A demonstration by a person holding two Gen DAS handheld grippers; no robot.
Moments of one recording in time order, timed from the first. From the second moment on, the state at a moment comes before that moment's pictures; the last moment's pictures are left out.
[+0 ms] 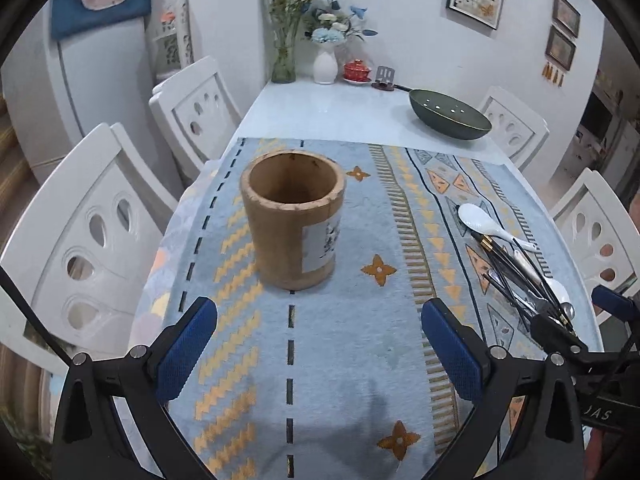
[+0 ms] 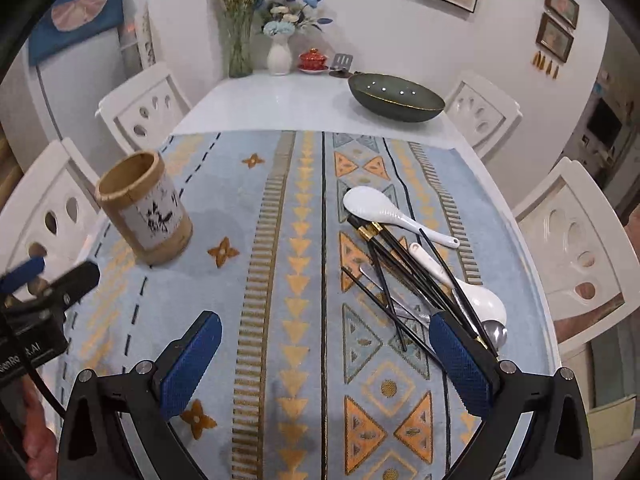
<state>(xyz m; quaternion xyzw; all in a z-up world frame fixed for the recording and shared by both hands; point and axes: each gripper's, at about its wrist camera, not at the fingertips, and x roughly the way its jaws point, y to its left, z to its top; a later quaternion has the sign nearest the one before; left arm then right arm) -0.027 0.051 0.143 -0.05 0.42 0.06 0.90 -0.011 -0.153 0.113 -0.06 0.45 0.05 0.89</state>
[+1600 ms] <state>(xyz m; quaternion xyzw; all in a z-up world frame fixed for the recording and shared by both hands) 0.000 0.087 0.109 -0.08 0.38 0.06 0.92 0.011 -0.157 0.100 -0.07 0.47 0.07 0.88</state>
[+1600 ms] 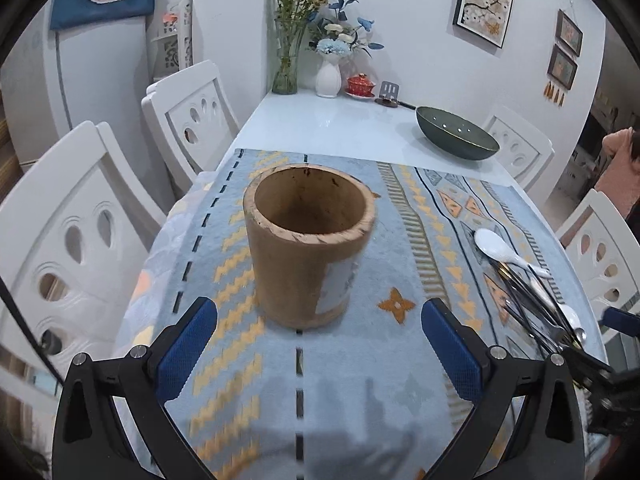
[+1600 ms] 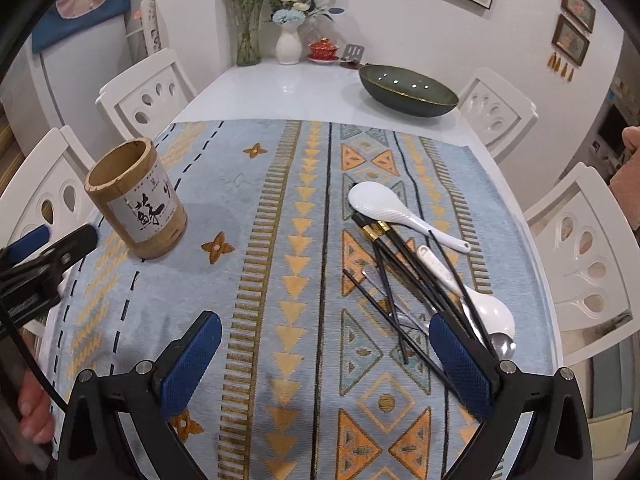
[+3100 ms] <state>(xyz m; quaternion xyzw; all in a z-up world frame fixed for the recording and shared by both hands) 0.040 0.045 0.055 -0.03 0.40 0.12 0.91 0.041 -0.141 0.063 -0.12 0.51 0.07 0.85</state>
